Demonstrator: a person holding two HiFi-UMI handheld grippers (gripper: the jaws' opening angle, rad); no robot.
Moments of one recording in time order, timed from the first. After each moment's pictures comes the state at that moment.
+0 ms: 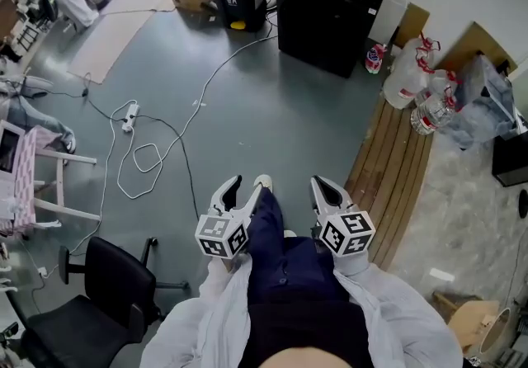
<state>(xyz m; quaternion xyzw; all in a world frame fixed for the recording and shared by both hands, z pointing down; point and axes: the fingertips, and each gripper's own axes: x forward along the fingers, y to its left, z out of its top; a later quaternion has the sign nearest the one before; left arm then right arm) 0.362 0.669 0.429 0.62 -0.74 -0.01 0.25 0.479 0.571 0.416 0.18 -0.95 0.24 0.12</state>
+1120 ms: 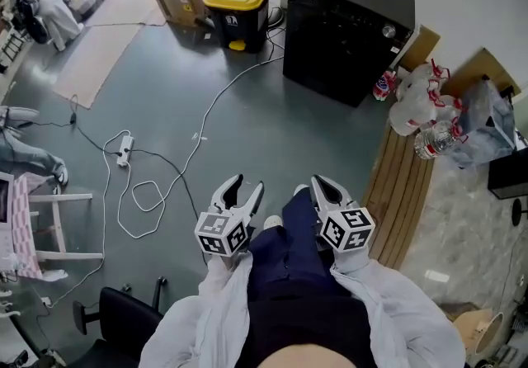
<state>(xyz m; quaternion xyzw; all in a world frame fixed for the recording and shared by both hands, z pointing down) 0.113 0.513 0.426 0.64 -0.72 -0.03 0.27 0.233 0.418 0.418 0.20 -0.94 0.24 0.15</state>
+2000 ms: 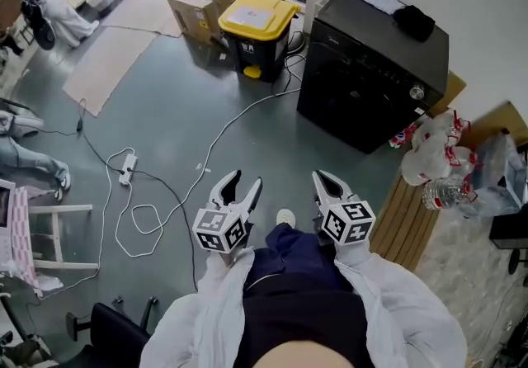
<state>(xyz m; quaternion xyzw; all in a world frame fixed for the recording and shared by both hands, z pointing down) -0.039 0.314 0.414 0.60 -0.76 -0.05 0.23 0.071 0.198 0.419 0.14 -0.95 0.23 0.16</state>
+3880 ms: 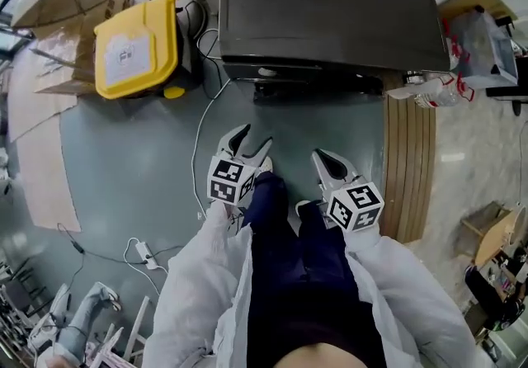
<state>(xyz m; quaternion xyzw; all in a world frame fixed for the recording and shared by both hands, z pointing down) -0.204 -0.156 0.583 0.82 -0.46 0.18 0.30 -0.081 -0.137 0.515 0.37 -0.85 0.33 0.18</state>
